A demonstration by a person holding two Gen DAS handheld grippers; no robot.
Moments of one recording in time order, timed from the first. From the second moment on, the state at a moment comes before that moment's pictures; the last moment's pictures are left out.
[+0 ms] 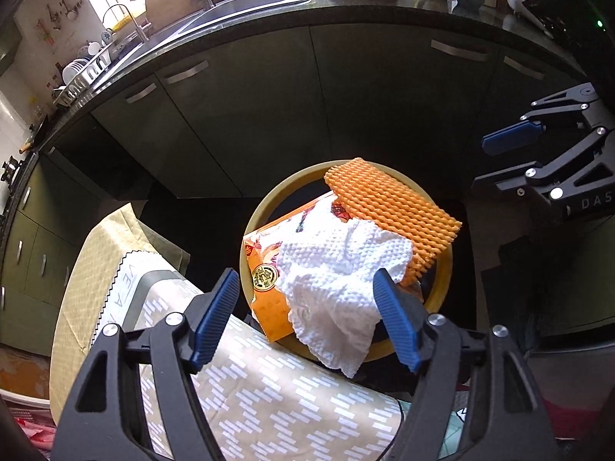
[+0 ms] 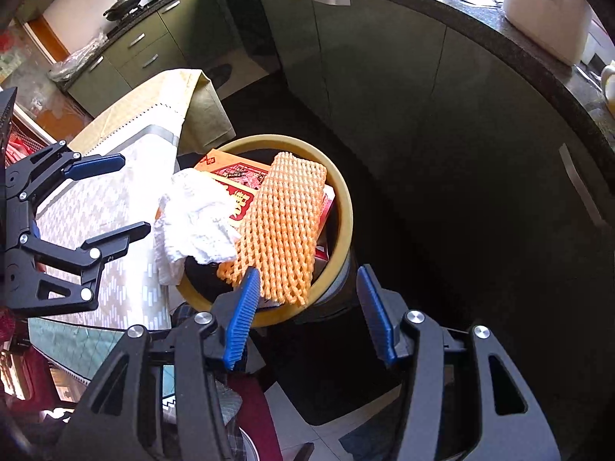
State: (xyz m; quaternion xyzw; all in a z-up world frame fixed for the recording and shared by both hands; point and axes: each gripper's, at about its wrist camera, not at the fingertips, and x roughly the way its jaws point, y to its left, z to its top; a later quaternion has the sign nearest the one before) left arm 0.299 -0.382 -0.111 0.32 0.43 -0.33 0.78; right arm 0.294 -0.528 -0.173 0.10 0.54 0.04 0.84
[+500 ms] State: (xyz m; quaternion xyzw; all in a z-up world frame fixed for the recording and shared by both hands) left arm 0.186 -0.157 -0.030 0.14 0.31 -0.21 0.92; right arm 0.166 -0.492 -0.142 0.13 0.43 0.09 0.89
